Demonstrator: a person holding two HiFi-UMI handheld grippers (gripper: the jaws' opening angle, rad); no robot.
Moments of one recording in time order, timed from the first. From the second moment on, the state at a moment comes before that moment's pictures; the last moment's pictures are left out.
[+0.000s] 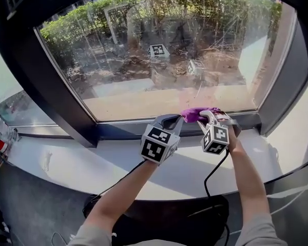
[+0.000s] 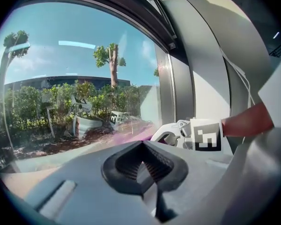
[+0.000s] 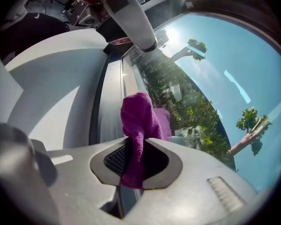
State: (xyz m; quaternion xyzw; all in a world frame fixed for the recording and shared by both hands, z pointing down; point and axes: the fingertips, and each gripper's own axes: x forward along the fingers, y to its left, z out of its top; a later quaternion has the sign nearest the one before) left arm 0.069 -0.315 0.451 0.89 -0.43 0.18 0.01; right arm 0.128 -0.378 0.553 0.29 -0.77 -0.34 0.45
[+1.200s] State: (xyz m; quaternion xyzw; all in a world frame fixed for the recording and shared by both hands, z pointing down) left arm 0.118 -0.303 0.298 0.91 -0.40 0.10 -0.10; right arm 0.200 -0.337 0.124 0.52 -0.59 -0.57 0.24
